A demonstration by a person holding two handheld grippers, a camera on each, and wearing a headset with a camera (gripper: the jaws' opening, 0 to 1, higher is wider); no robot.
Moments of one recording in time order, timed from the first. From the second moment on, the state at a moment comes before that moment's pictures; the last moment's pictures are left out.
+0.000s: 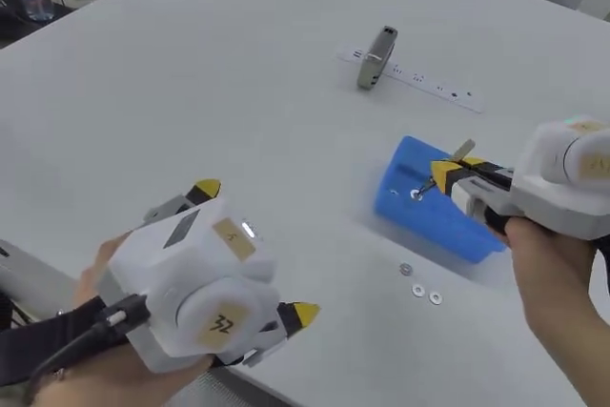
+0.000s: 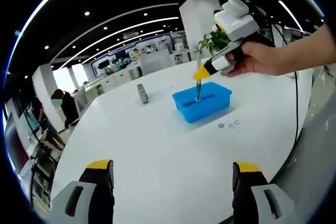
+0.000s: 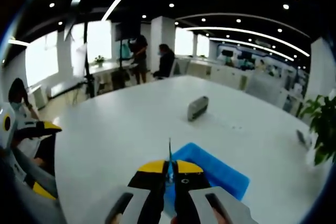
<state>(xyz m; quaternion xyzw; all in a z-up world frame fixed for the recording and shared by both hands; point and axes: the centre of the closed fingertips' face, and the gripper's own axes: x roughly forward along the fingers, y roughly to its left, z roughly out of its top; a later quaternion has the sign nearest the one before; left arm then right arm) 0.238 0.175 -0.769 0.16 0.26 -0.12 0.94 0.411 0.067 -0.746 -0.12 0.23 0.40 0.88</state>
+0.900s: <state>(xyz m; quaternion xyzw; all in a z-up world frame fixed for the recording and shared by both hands) 0.238 0.173 -0.772 0.16 0.28 -0.13 0.94 0.442 0.070 -0.801 -0.13 0.27 0.38 0.87</state>
